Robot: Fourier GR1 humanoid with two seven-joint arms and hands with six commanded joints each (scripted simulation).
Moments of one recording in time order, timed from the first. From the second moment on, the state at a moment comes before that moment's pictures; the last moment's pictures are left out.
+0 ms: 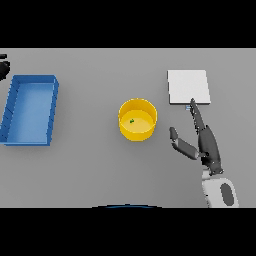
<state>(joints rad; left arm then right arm) -0.77 0.78 -0.50 -0.87 0.32 0.44 0.53 0.05 -0.07 0.12 -1.66 0.23 -0.02 -0.17</state>
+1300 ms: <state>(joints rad) -0.61 0.89 -0.67 -1.11 0.41 0.32 0.43 0.06 -0.09 0.16 -1.68 0.30 -0.04 -0.11</state>
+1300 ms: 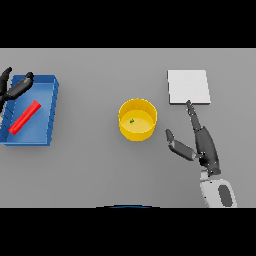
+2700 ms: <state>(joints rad) -0.58 0.90 -0.63 -1.15 0.46 0.31 0.37 -0.65 -0.38 0.70 -1.23 0.92 0.44 -0.21</state>
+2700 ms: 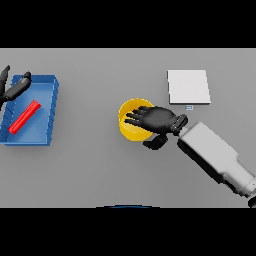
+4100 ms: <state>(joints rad) -0.56 0.91 -0.62 -1.16 0.47 0.30 0.34 -0.70 -0.38 0.69 -1.19 0.88 0.49 -0.23</state>
